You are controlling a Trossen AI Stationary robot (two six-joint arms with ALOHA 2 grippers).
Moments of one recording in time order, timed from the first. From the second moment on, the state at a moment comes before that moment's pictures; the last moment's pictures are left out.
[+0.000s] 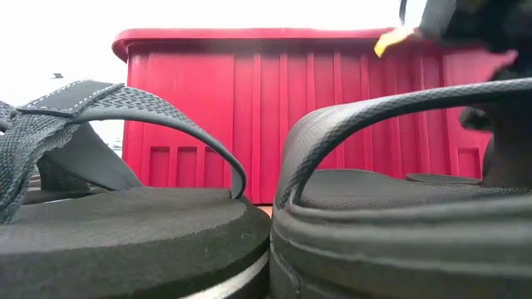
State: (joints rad) left arm -0.08 0.84 1.09 -0.37 0.00 -0.03; right arm 0.51 1.55 0.83 -0.22 -0.44 0.77
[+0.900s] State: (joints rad) left arm -0.08 0.84 1.09 -0.39 0.00 -0.01; right arm 0.56 1.69 0.74 0.15 -0.50 0.86
